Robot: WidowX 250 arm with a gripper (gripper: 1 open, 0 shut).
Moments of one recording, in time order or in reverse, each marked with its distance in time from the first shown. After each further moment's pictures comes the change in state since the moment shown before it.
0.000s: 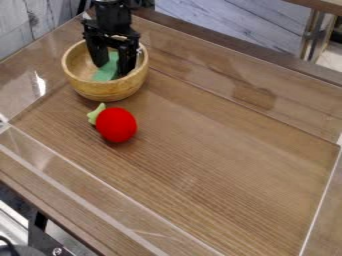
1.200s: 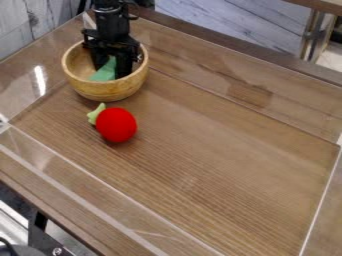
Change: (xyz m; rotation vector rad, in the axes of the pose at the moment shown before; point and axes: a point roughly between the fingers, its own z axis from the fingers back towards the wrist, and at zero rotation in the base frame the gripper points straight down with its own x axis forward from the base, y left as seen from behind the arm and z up) arm 0.003 0.004 -0.019 -0.029 0.028 0.041
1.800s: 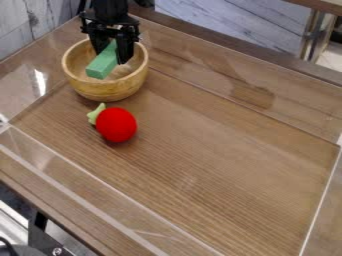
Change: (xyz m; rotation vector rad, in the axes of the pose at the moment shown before) arm -0.002 -0.004 0.030 -0.049 -0.038 0.026
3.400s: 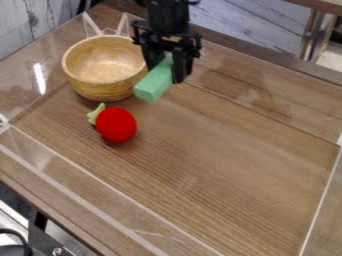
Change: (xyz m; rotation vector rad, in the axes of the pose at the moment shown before) arm -0.035 -0.136 0.017 -0.046 -0.036 -0.208
